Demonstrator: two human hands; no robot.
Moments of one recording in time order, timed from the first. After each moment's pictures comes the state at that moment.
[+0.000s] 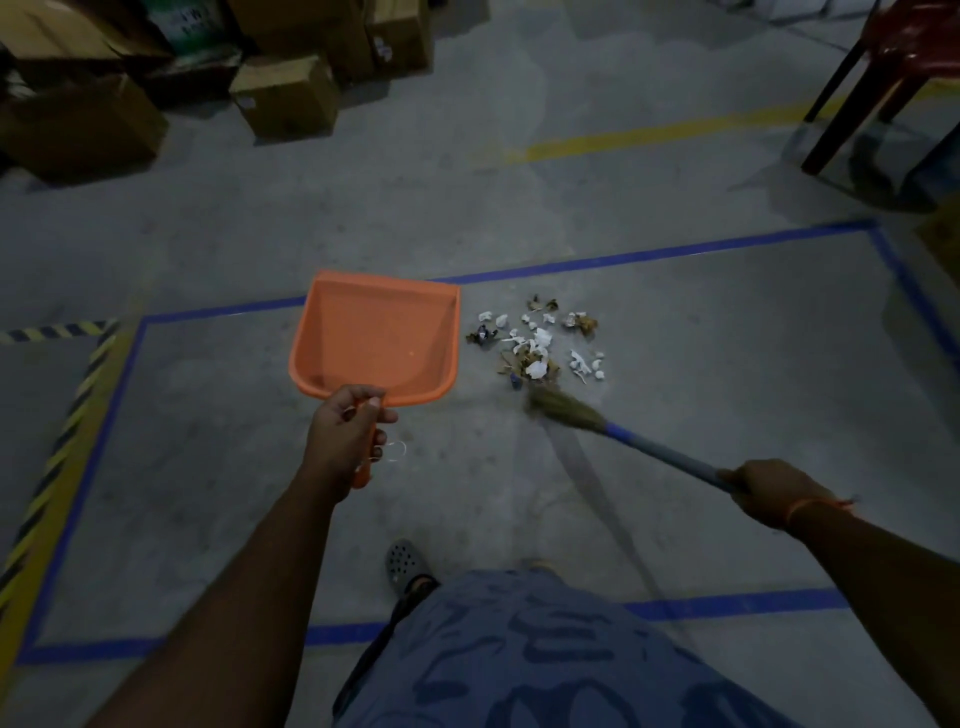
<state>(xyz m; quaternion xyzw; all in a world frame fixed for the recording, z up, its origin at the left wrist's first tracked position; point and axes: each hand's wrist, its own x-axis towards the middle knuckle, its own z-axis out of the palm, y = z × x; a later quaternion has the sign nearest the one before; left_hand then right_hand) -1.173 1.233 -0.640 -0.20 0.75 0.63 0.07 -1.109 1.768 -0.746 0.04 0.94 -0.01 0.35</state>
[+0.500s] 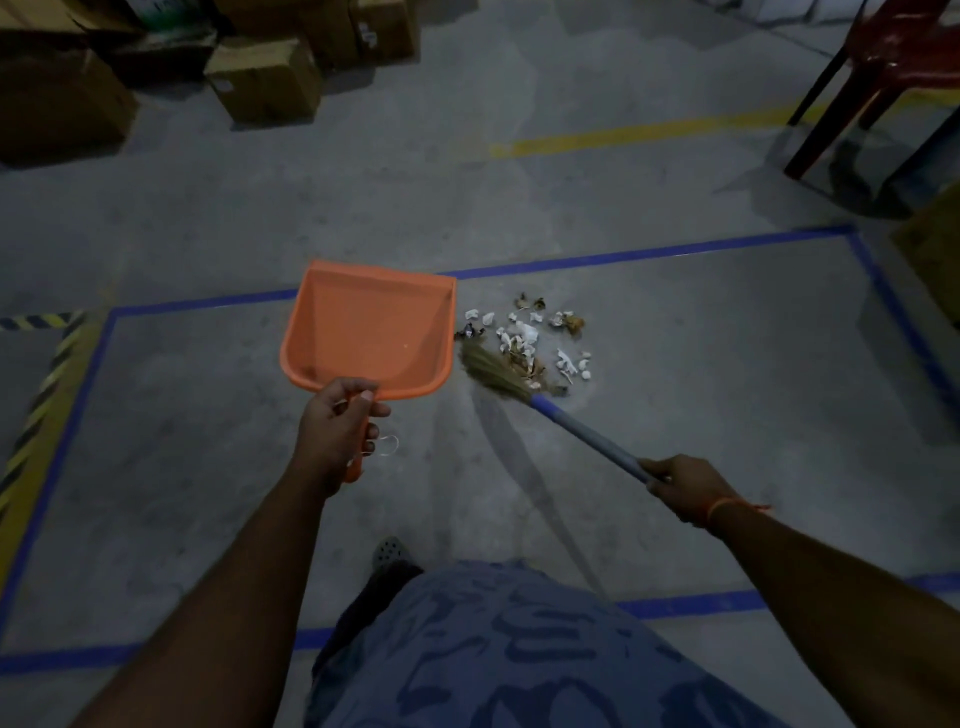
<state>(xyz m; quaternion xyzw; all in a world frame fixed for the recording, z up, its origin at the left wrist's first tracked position) -1.199 1.231 -0.649 -0.19 0.75 0.63 0.08 -1.132 1.680 -0.740 0.10 0.92 -0.19 0.32</state>
